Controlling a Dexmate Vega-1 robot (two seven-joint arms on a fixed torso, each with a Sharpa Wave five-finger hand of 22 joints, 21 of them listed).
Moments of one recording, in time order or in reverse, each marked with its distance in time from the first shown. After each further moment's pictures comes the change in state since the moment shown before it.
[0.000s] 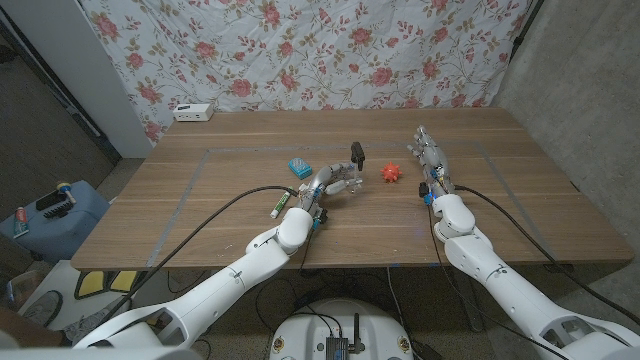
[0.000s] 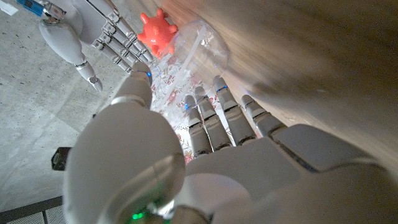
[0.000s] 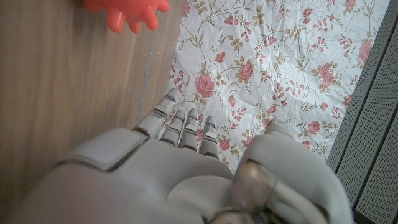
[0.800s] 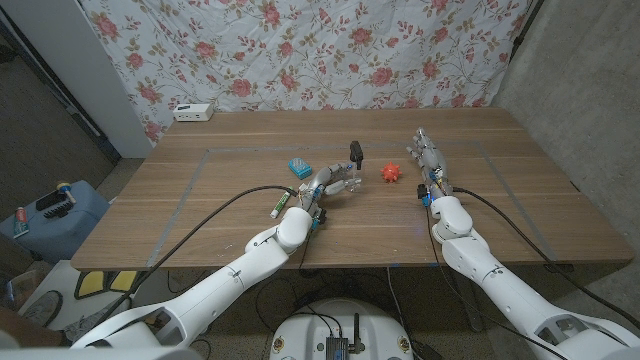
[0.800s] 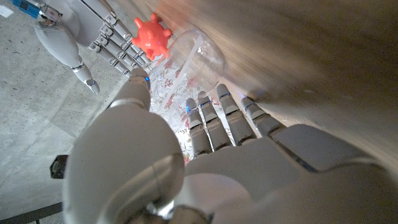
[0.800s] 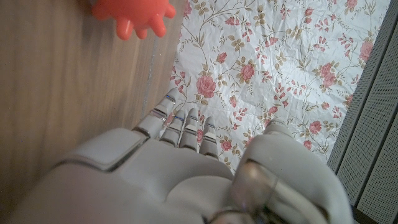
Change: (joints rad) left arm -0.001 0.010 0.002 -0.019 -0.002 0.040 -0.006; left_hand -0.033 -0.049 -0.065 0.013 0.021 -0.104 0.016 -0.005 0.002 -0.128 0.013 -0.006 0.000 -0.139 0.012 0.000 0.002 -0.027 0.038 0.001 0.001; right arm 0.009 0.016 -0.008 0.037 -0.001 0.022 0.007; right_hand 0.000 0.000 0.000 0.000 -0.004 -0.002 -0.024 0.000 0.000 0.000 0.000 0.000 0.000 0.000 0.000 -0.004 -0.005 0.000 0.000 0.000 0.000
